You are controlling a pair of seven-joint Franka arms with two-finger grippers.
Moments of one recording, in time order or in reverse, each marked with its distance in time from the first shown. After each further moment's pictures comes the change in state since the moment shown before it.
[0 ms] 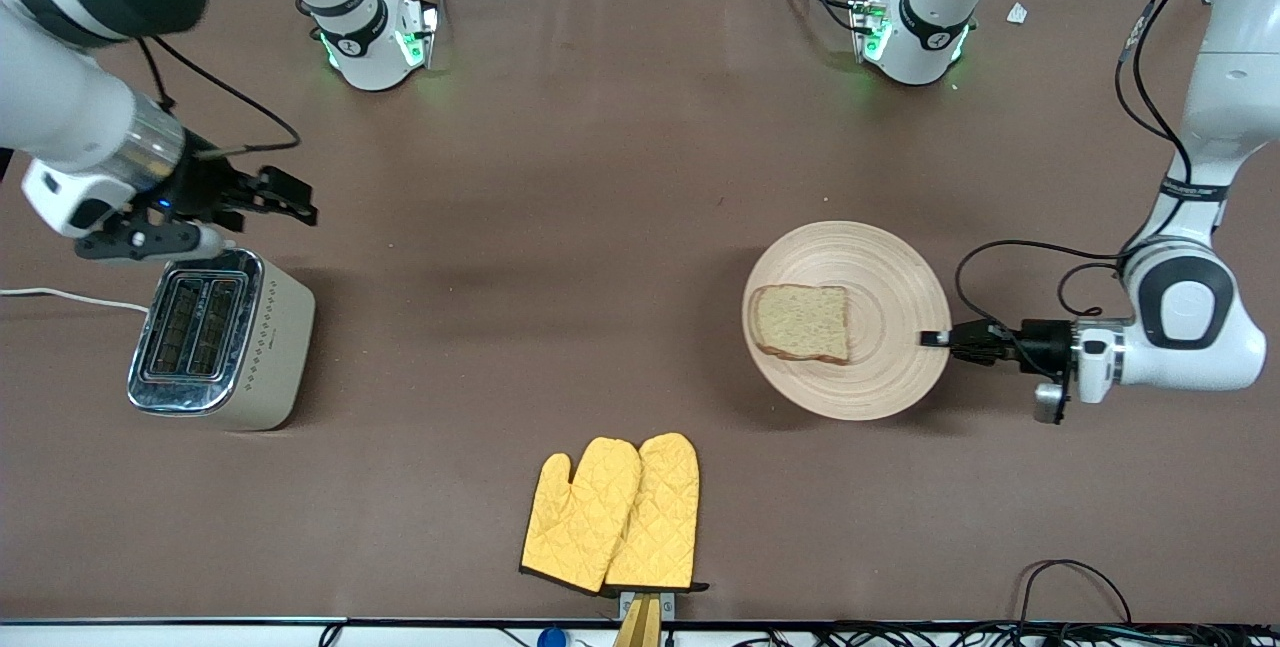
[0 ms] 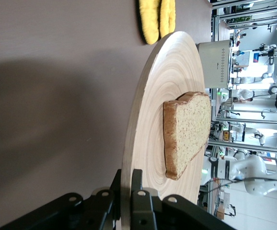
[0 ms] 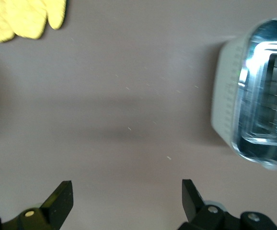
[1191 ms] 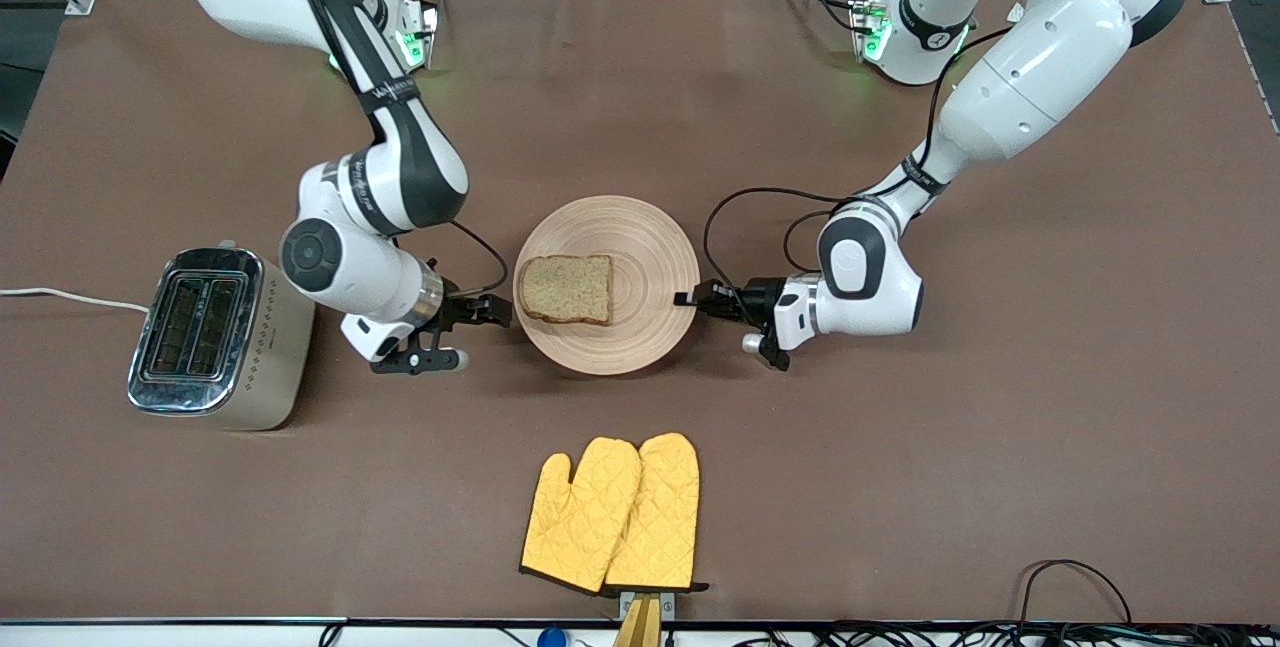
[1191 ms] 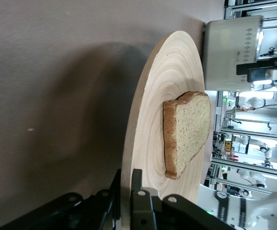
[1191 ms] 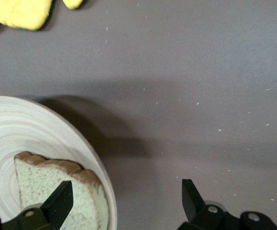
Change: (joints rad) left arm -0.460 0.120 -0.112 -0.170 -0.366 0.591 0.071; right arm 0.223 0.441 0.000 -0.028 0.163 0.465 0.050
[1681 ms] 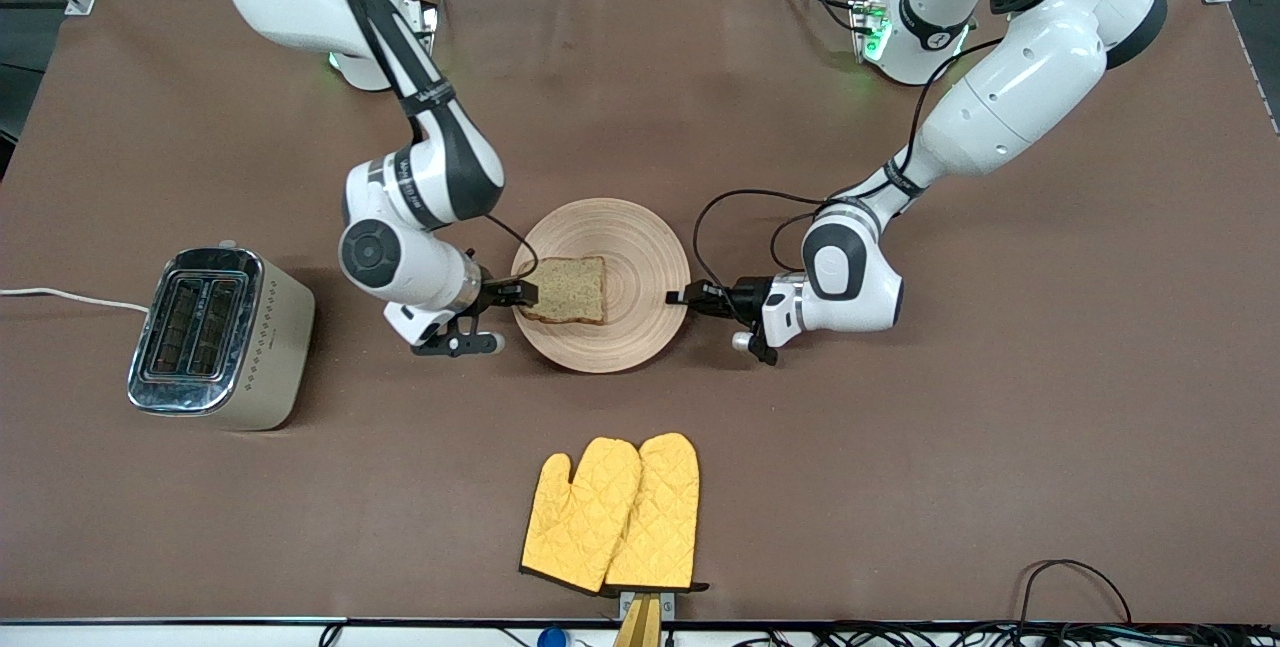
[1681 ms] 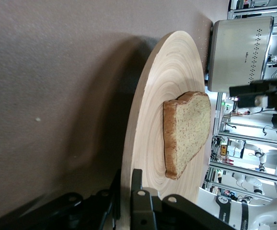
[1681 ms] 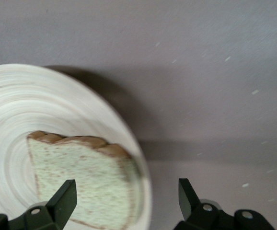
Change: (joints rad) left arm -0.028 0.052 -0.001 0.011 -0.063 0.021 0.031; right arm 0.088 0.012 0.000 -0.065 0.001 0.029 0.123
